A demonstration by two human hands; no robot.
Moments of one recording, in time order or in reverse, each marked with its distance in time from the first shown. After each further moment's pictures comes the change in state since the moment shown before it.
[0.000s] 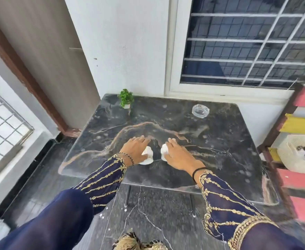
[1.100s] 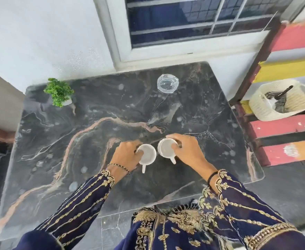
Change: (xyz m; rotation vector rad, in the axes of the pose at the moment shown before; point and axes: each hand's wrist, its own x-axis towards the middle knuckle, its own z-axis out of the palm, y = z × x) left_hand 0.133 0.041 0.039 -0.528 -0.094 -0.073; right_hand 0.029 0.129 0.012 0.607 0.335 0.410
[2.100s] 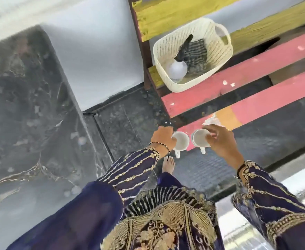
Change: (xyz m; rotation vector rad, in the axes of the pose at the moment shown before) left_hand 0.195 0.485 0.404 0.059 -0.541 0.046; right_hand -0.017 0.542 -0.302 0.123 0.111 0.587
